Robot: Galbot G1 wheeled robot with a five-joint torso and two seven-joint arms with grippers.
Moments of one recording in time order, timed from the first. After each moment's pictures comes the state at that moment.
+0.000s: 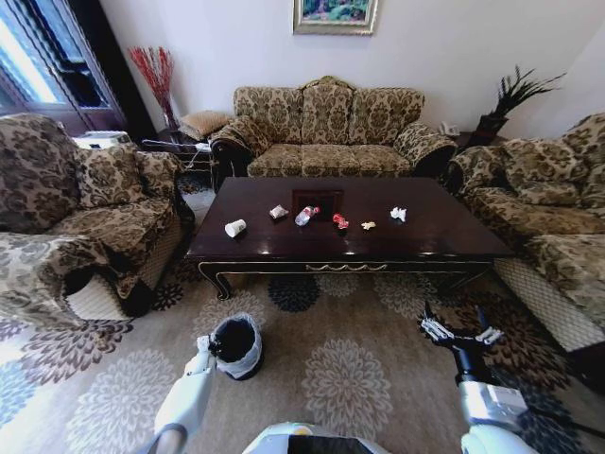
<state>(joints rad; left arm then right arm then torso) 0.92 -1.35 -0.62 -0.70 -0.21 0.13 -0.06 -1.83 1.46 0.82 2.28 0.06 0.07 0.08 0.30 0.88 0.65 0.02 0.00</state>
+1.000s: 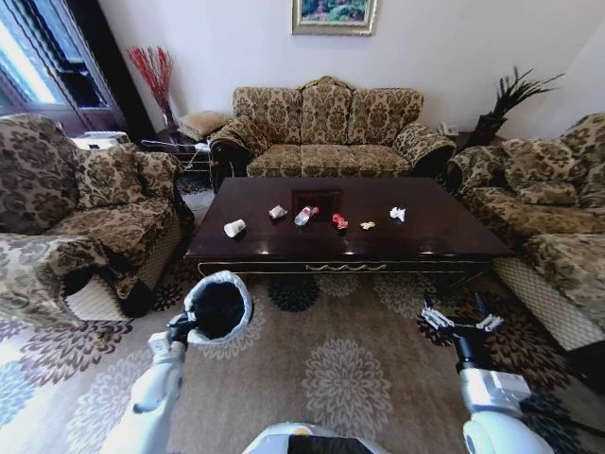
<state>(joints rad) 1.54 -1.30 -0.81 -1.91 -0.38 0.07 -0.08 -1.77 1.39 0.82 2.34 0.12 -0.04 0.08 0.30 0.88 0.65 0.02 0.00</state>
